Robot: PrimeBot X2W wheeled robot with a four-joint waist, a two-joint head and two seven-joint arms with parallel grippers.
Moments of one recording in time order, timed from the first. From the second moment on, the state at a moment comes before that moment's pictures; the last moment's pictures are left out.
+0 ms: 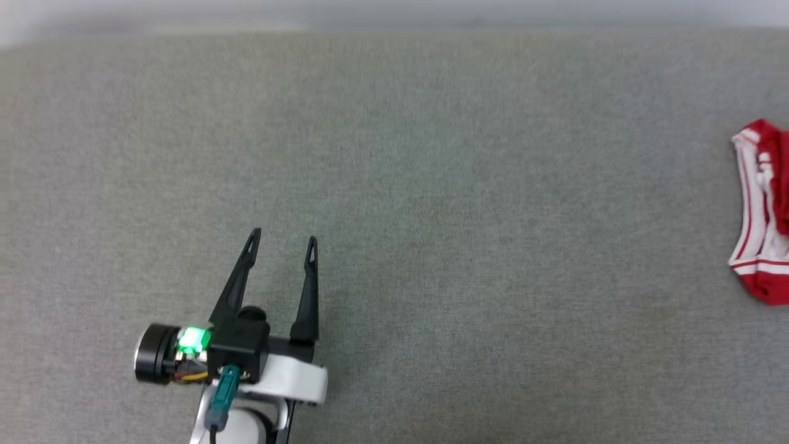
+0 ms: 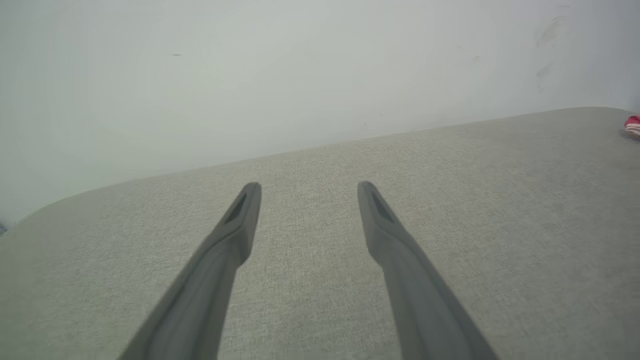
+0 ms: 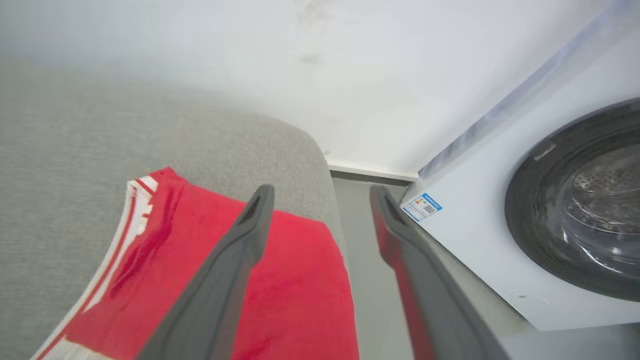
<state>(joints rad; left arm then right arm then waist) -0.13 0.12 -0.24 0.01 -0.01 0.14 -0.26 -0.59 -0.83 0.05 0.65 0.38 0.13 0.05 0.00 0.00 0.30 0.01</state>
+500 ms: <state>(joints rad) 0.00 0.14 -0.20 0.03 -0.04 0.14 -0.26 -0.34 -0.44 -0.15 0.21 0.18 0.13 -0.19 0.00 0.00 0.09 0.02</state>
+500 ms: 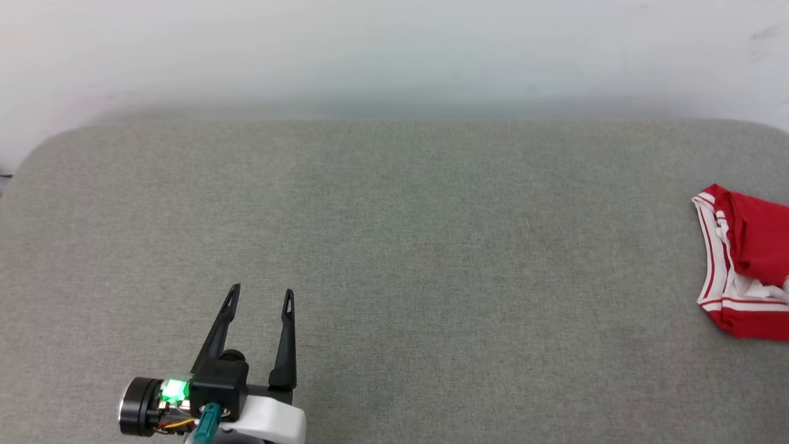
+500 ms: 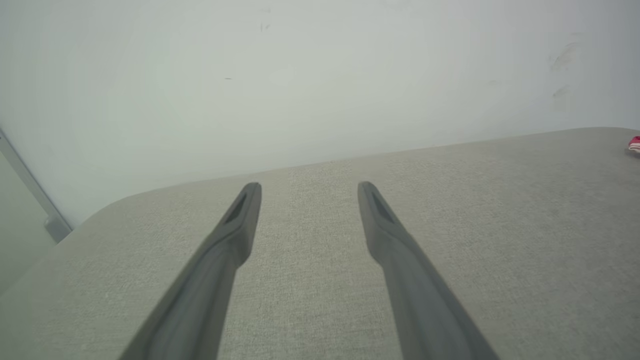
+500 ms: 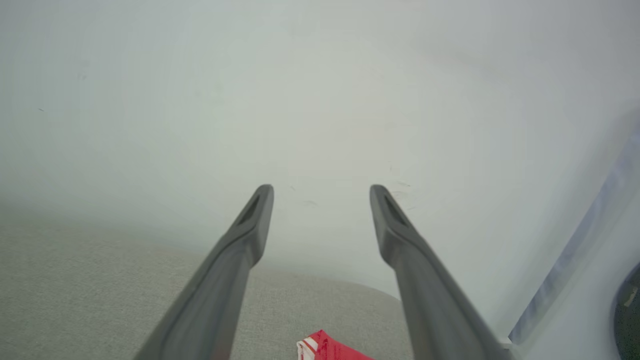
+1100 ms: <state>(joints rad) 0.03 0.14 -0.17 0.05 -0.04 0.13 -0.26 -0.05 -0.13 -0.03 0.03 0.12 0.13 -0.26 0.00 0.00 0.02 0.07</state>
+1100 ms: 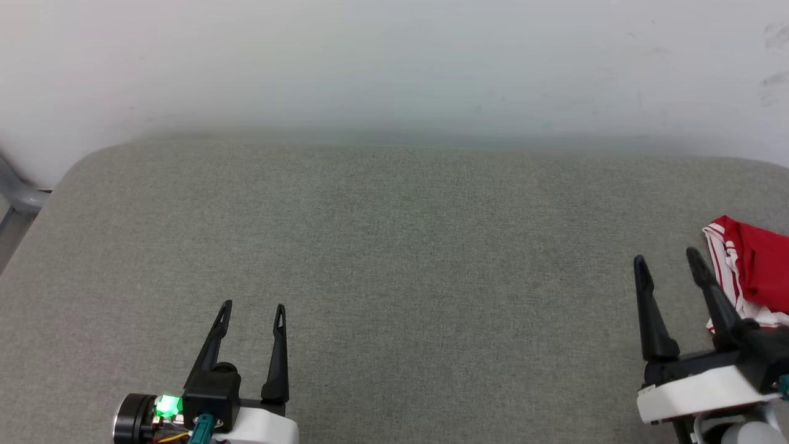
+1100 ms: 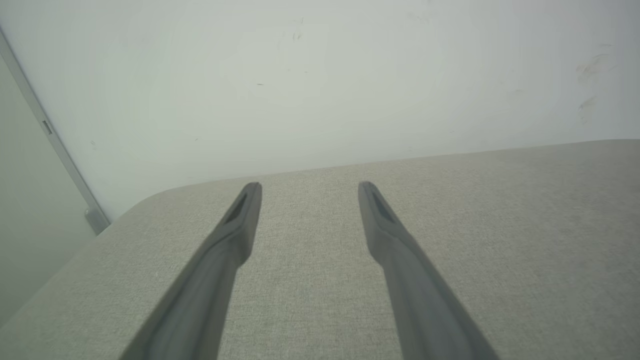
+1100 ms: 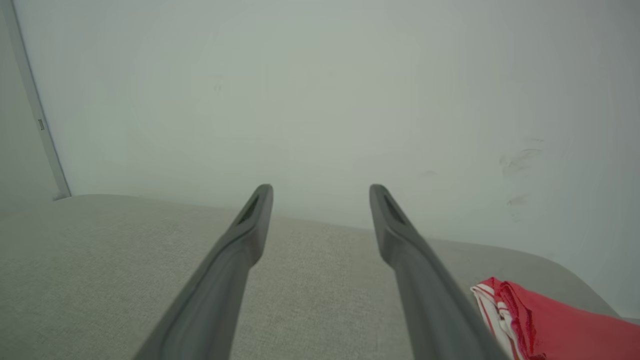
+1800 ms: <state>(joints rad) 0.06 0.13 -0.16 0.05 -0.04 0.11 -0.26 0.15 -0.05 -0.08 -0.03 0.14 0.13 -0.26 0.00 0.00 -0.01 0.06</state>
